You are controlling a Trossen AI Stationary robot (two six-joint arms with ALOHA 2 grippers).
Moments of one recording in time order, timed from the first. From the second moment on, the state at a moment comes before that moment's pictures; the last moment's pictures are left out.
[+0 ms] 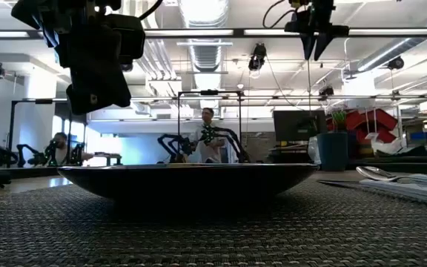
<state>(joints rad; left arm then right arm) -0.27 1.32 0.75 -0.22 0.01 -0.85 -0.96 1.77 2.30 -1.57 0.20 0.19</state>
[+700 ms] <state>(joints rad) -0.27 1.34 0.75 -0.22 0.01 -0.82 -0.96 1.81 2.23 -1.57 0.20 0.17</state>
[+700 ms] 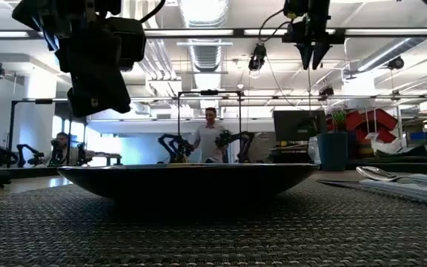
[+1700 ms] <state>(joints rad) -0.29 1.34 0.75 -0.22 0.01 -0.82 -0.96 1.77 1.87 -1.44 0.16 0.18</state>
